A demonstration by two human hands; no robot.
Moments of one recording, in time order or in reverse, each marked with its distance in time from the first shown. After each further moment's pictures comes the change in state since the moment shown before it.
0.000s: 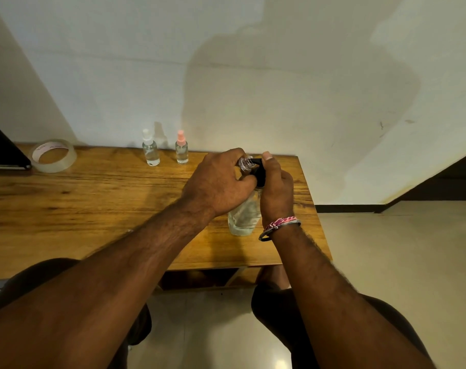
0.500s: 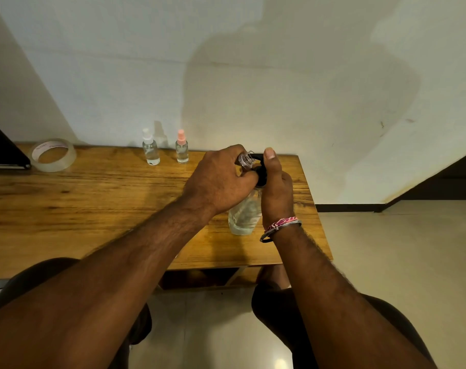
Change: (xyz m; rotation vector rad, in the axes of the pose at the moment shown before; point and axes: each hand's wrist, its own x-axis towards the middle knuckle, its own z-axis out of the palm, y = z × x) left_hand 0.001 0.004 -0.004 -0.050 0.002 -0.013; right_hand -0.002 0.001 0.003 0.026 -0.022 0.048
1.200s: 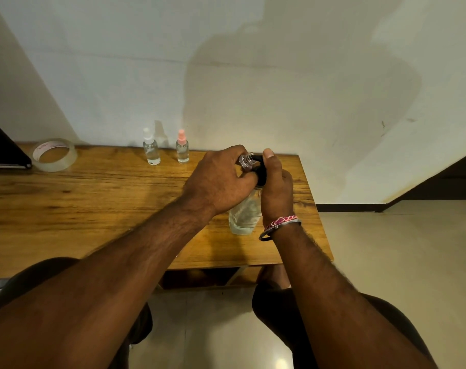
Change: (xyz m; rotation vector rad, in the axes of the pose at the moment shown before) left_hand -0.001 -0.003 0.001 0.035 0.000 0.022; right_hand 0.000 0.000 0.001 -0.007 -0.003 -0.043
